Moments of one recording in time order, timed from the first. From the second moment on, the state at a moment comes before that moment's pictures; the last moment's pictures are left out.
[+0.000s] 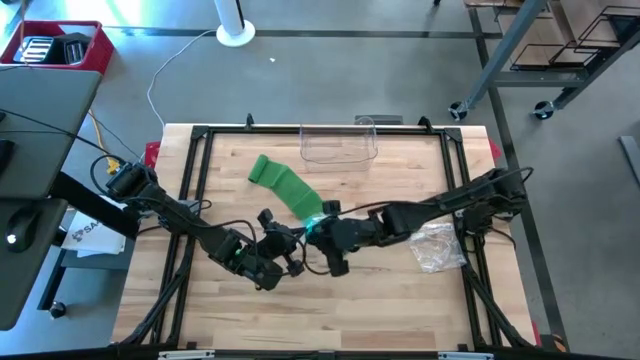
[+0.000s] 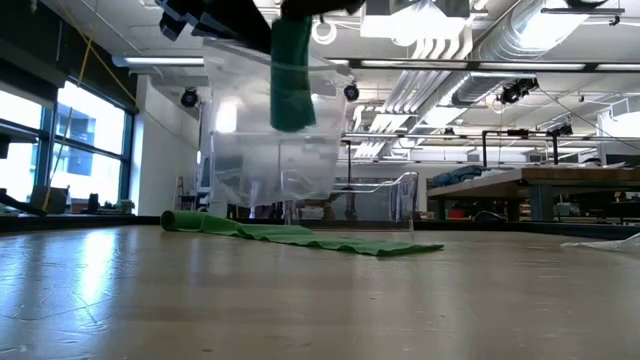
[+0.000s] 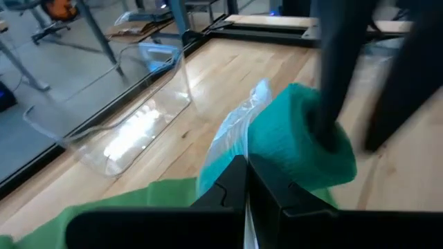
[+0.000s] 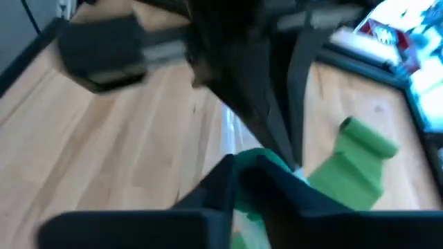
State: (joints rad) left arm -0.54 1.58 1.07 -0.29 -1.04 -0.56; right arm 0.29 1.76 1.46 -0.37 0.28 -0.14
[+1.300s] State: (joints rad) left arm -0.54 1.58 1.07 -0.52 -1.01 -0.61; right arm 0.47 1.57 1.41 -0.71 0.48 -0.14
